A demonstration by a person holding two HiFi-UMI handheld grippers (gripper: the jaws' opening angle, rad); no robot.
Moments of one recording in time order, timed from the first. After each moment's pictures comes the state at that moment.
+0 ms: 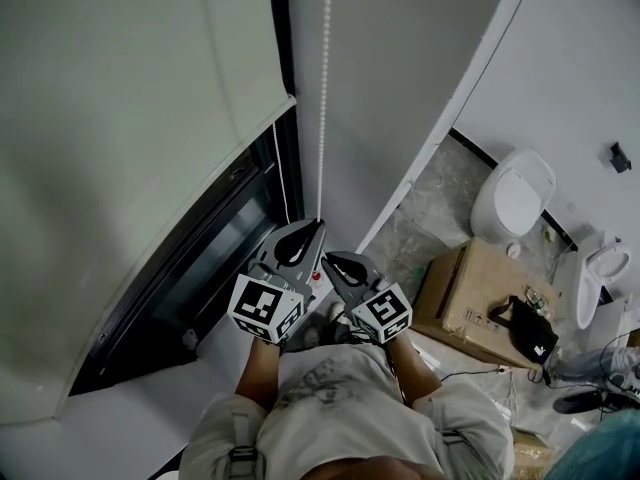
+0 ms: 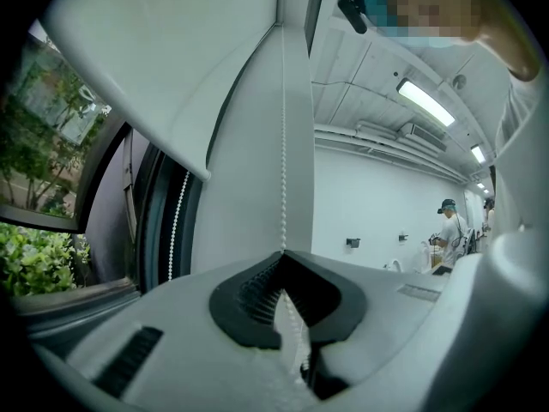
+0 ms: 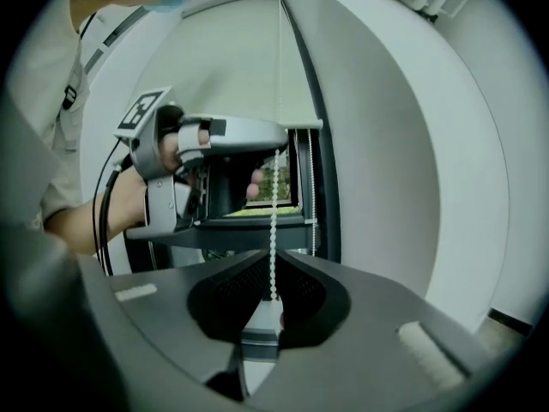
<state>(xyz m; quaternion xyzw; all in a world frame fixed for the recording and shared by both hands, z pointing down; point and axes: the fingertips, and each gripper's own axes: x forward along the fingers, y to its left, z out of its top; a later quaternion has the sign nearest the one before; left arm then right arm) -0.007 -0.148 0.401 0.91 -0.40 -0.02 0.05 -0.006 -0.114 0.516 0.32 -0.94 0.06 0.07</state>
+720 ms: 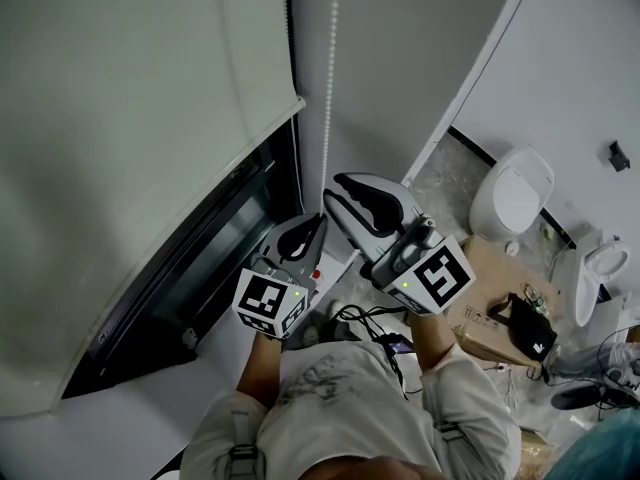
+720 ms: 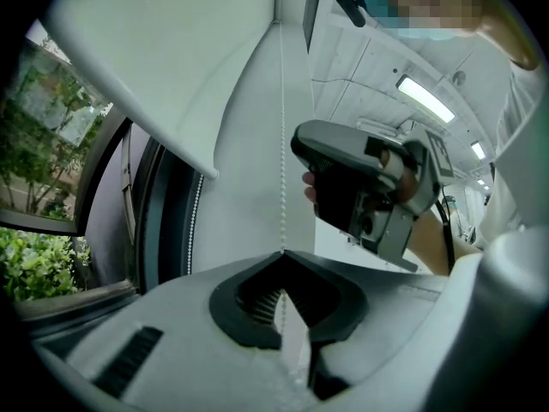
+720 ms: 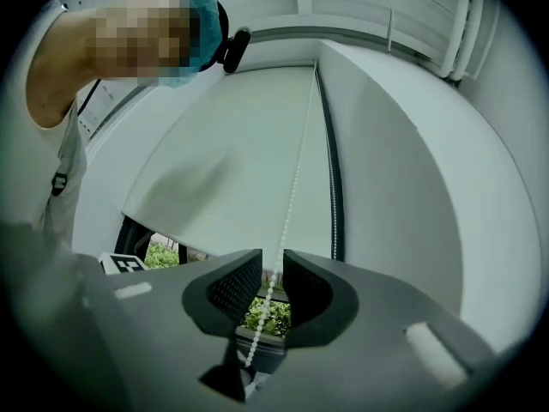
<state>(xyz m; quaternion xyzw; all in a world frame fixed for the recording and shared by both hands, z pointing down) -0.006 -0.153 0.397 0.91 -0.40 -0.01 0.04 -0.007 -0.143 0.271 0.27 -0.95 -0.10 -0.09</state>
